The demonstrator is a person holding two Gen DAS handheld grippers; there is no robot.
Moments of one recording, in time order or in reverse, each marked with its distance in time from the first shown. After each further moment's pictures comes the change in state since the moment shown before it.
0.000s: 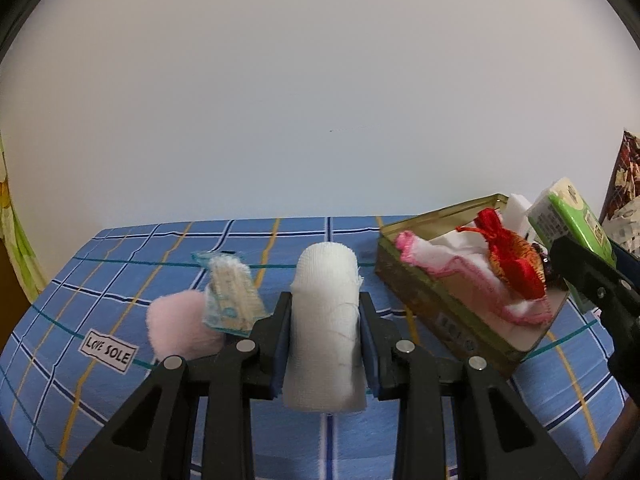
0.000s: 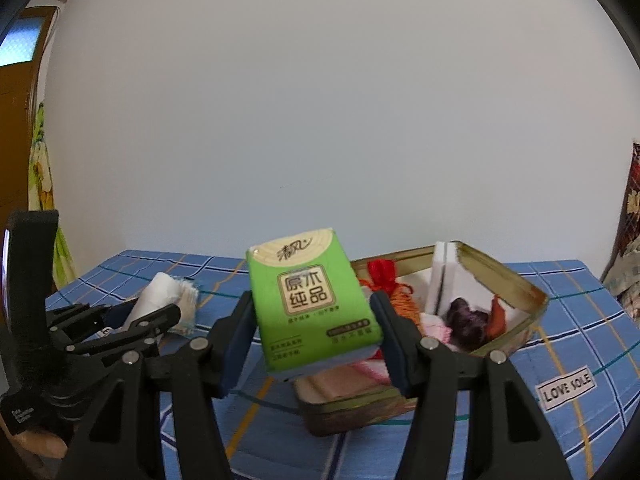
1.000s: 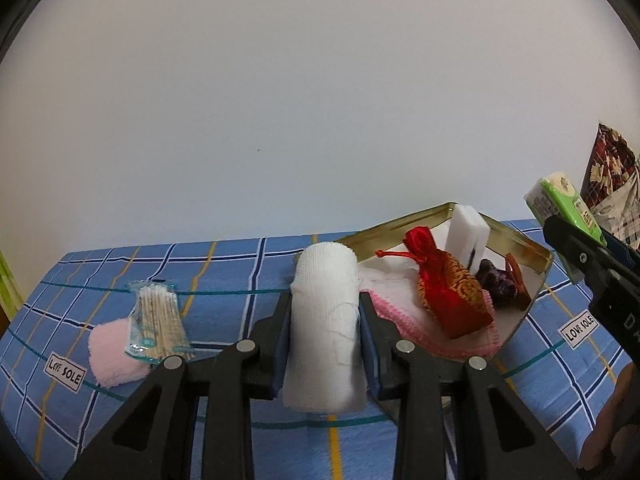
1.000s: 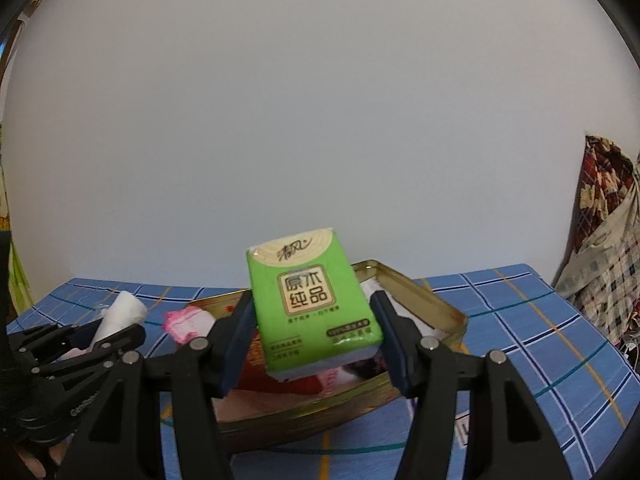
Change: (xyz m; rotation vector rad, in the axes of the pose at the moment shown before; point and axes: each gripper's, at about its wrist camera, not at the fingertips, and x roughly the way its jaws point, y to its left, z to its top) left arm 0.010 -0.066 0.017 0.046 -0.025 -0.089; right arm -0.028 -0.049 0.017 0.061 -0.053 -0.181
